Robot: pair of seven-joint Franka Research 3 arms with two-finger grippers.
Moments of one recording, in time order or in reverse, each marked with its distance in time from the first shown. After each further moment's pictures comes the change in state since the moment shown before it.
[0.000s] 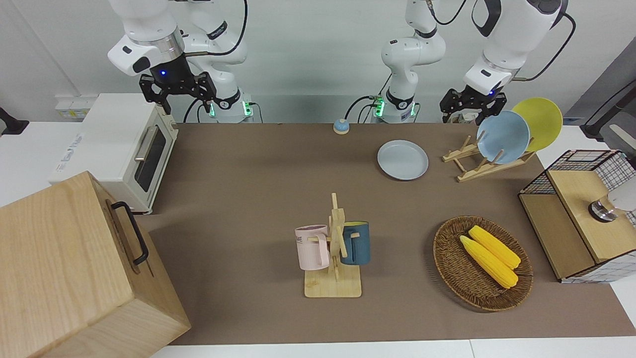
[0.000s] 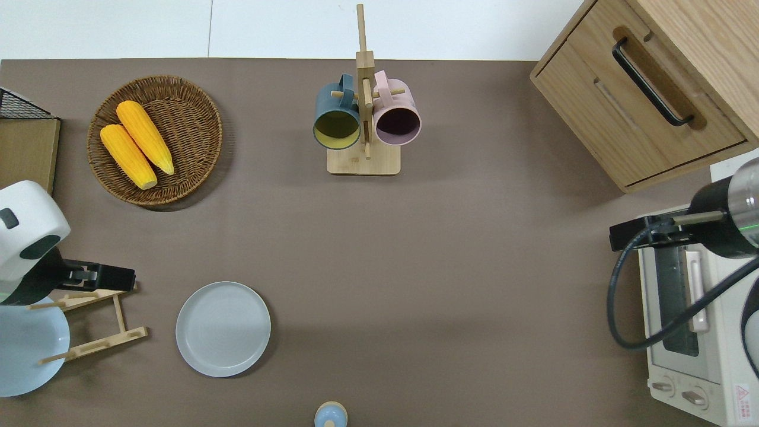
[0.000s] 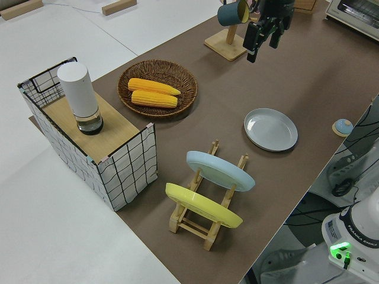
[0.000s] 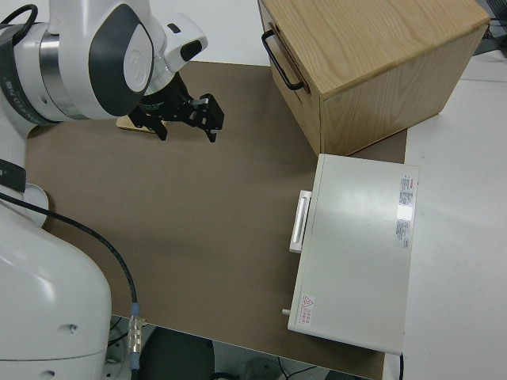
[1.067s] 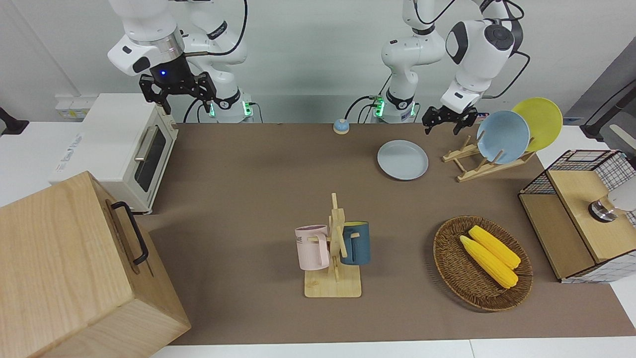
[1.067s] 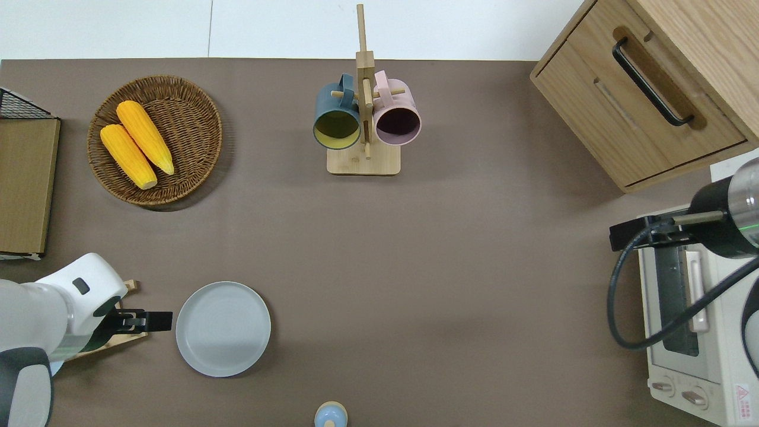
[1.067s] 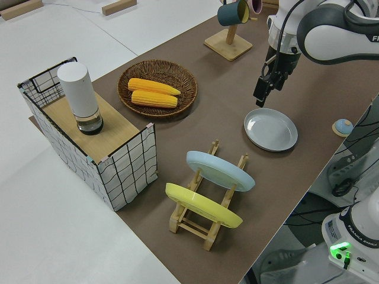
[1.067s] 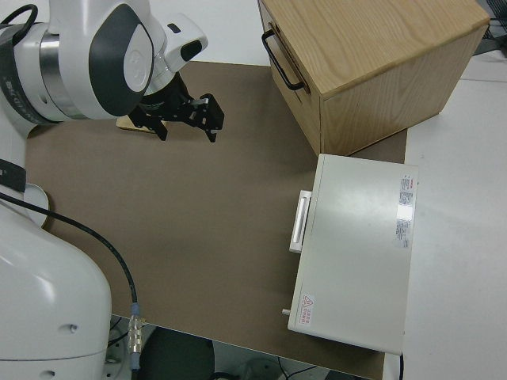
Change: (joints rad) left arm 0.000 -0.191 0.003 -0.471 -0.032 0.296 -0.036; right arm 0.000 0.000 0.000 0.000 0.000 0.000 0.000
